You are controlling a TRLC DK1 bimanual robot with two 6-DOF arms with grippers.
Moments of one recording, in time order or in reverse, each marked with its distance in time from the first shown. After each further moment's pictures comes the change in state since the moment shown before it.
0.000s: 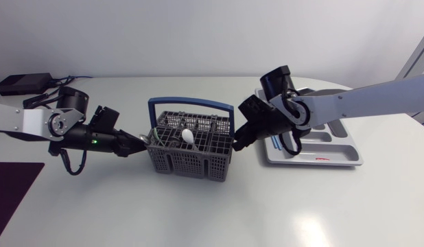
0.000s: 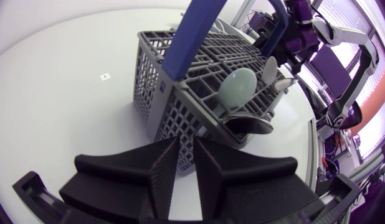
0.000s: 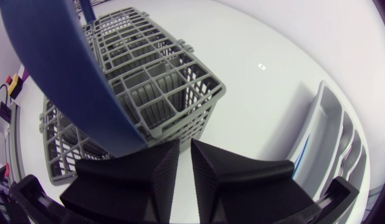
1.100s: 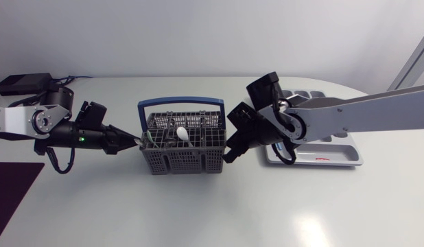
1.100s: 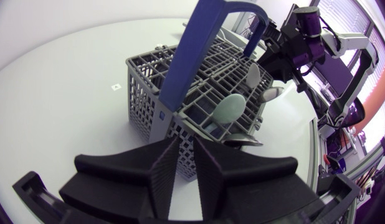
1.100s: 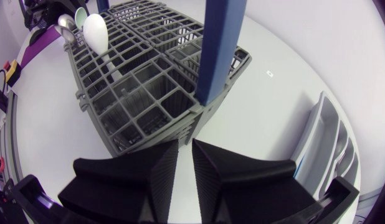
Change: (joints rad) left arm 0.051 -0.060 -0.002 -0.034 0.023 0.051; right arm 0.122 -0.075 -0.083 0.027 0.117 0.023
